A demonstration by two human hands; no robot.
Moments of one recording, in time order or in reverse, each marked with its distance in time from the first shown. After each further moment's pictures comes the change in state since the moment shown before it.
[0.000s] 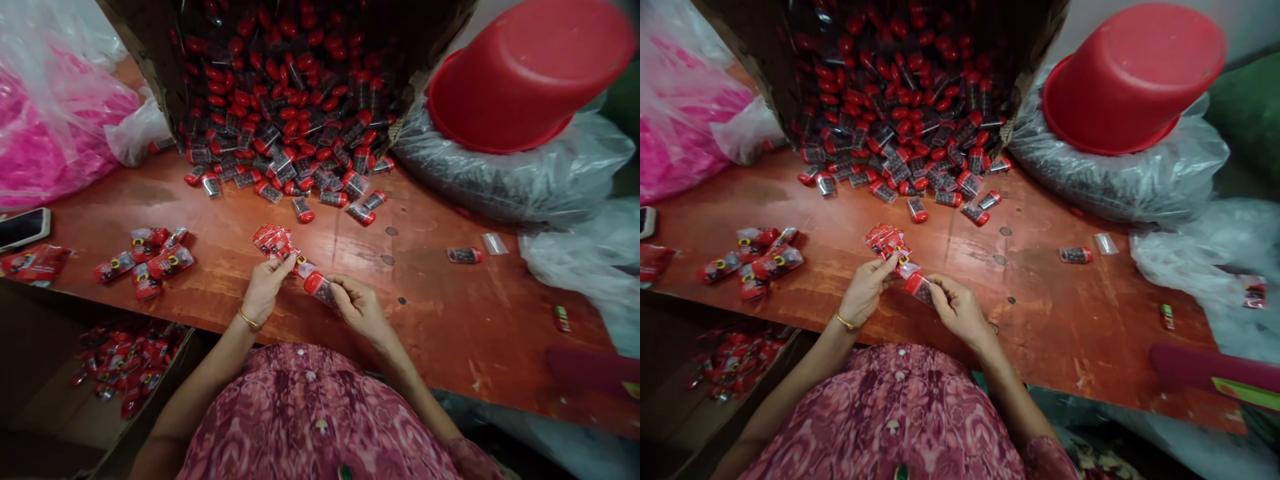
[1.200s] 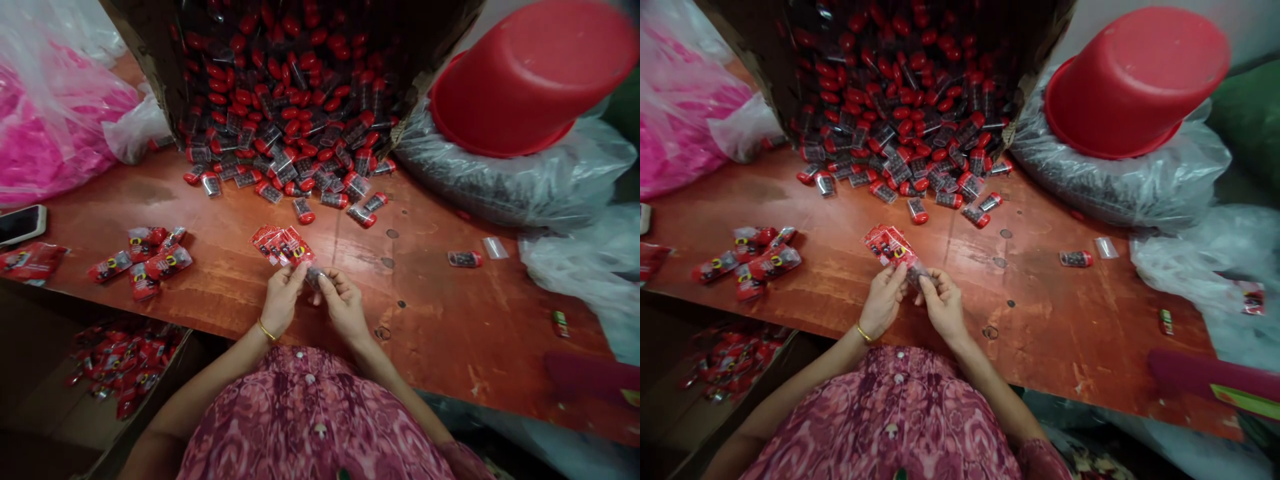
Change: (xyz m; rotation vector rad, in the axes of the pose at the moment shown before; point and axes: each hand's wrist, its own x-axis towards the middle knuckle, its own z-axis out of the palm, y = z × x) left_hand -0.003 -0.031 0.015 -0.103 -0.027 0.136; right_hand 0.012 -0.003 0.036 0.427 0.215 0.257
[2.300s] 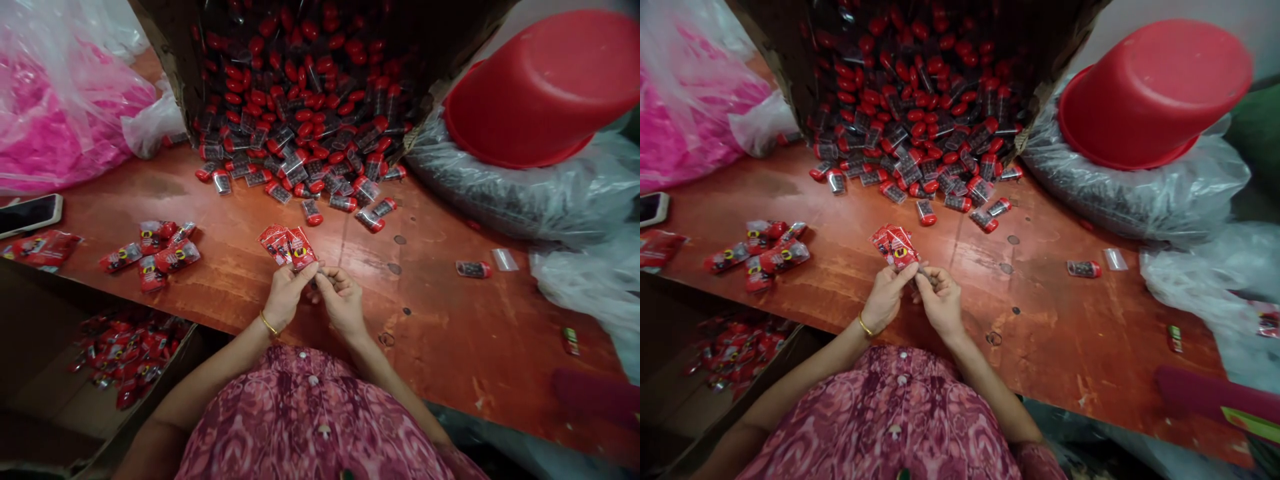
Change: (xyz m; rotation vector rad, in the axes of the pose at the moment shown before) left_hand 0.003 0.005 -0.001 -0.025 -0.091 -0.002; right_hand 0.006 -0.004 0.015 0.037 0.034 -0.026
